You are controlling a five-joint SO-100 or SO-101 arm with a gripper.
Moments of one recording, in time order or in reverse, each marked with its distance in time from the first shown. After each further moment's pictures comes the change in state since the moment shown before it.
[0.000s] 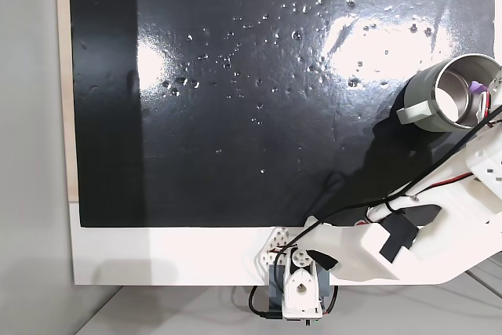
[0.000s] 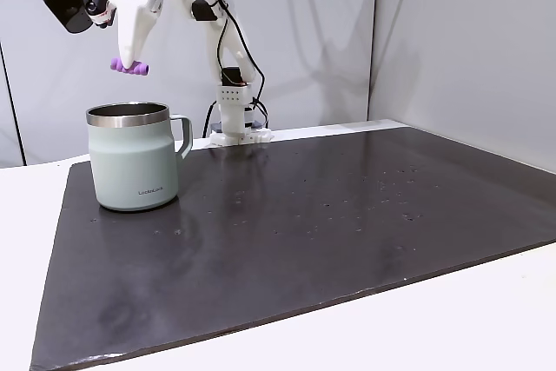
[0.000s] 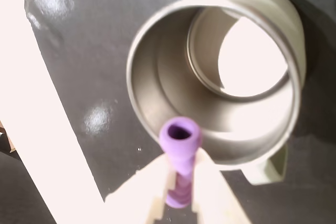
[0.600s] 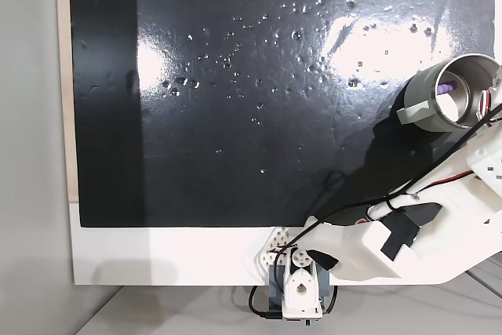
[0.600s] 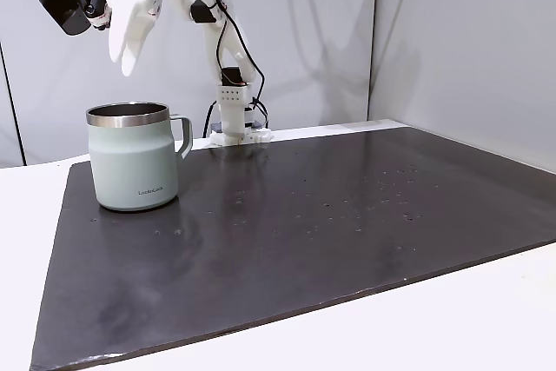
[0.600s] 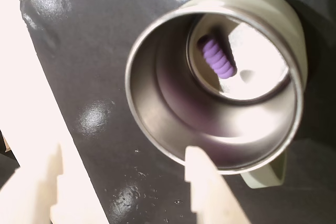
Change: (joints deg) arm 0.1 -0.7 -0.8 0.5 -0.6
